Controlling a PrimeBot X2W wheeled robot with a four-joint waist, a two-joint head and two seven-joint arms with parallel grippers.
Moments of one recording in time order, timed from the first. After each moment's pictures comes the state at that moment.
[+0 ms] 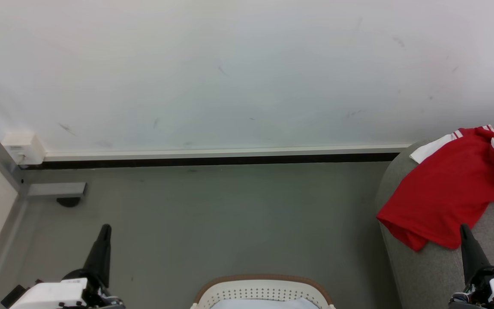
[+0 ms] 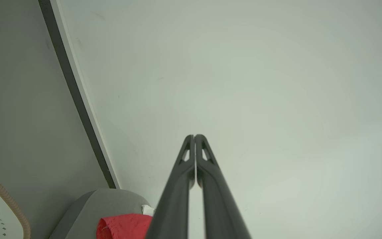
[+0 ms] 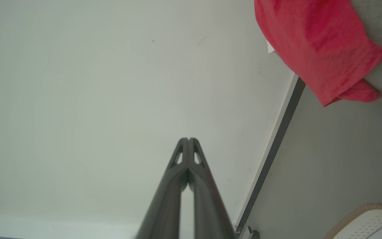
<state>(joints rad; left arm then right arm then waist) -0.10 0.05 0.12 0.19 -1.61 -0.07 0.11 -0.12 -0.08 -0.07 0.26 1.64 0.13 0.09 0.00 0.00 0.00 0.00</state>
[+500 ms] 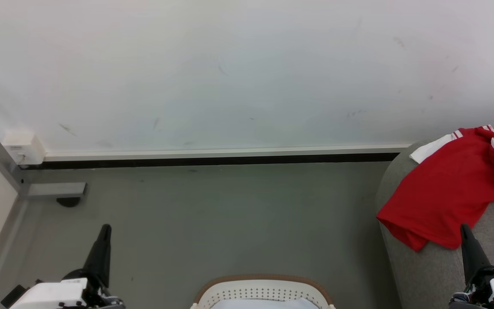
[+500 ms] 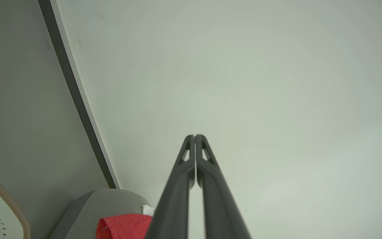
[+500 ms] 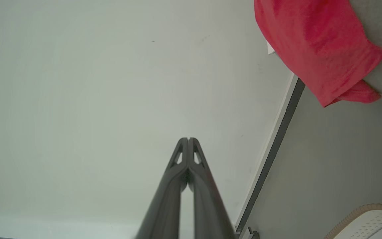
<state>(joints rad) -0.10 0.05 0.12 0.19 -1.61 -0.07 0.11 -0.12 -0.09 -0.07 0.26 1.65 0.13 0.08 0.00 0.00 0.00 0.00</state>
